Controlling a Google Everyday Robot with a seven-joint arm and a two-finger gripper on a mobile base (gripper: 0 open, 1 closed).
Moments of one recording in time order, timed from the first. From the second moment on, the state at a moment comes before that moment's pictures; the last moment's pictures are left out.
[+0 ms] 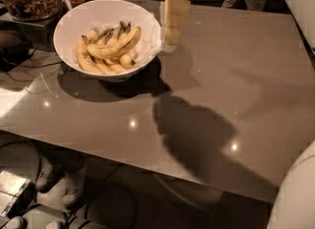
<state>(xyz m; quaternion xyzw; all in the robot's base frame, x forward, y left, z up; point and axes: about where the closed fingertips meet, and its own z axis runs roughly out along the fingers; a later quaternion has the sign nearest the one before) 0.590 -0.019 1.015 -0.74 0.64 0.02 0.20</state>
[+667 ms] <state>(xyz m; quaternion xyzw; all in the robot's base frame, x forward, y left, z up) 0.623 0.014 1.010 -0.74 0.63 0.01 0.21</state>
